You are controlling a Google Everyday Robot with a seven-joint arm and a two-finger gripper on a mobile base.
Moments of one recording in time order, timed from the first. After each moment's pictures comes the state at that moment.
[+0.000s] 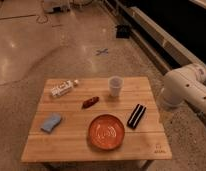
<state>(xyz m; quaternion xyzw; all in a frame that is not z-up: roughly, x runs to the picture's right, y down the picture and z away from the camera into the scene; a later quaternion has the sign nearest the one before) 0.285 0.105 0.685 -0.28 0.02 0.02 0.96</state>
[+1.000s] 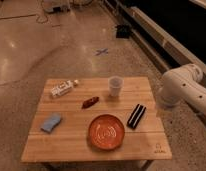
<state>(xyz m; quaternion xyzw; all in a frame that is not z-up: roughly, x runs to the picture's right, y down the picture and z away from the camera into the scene) 0.292 0.095 0.706 -0.28 0.02 0.02 0.96</state>
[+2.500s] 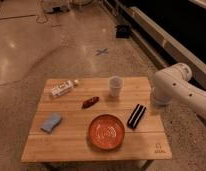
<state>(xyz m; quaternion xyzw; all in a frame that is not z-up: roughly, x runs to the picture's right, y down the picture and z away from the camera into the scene) 0.275 0.100 0.711 -0.28 0.02 0.02 0.96</state>
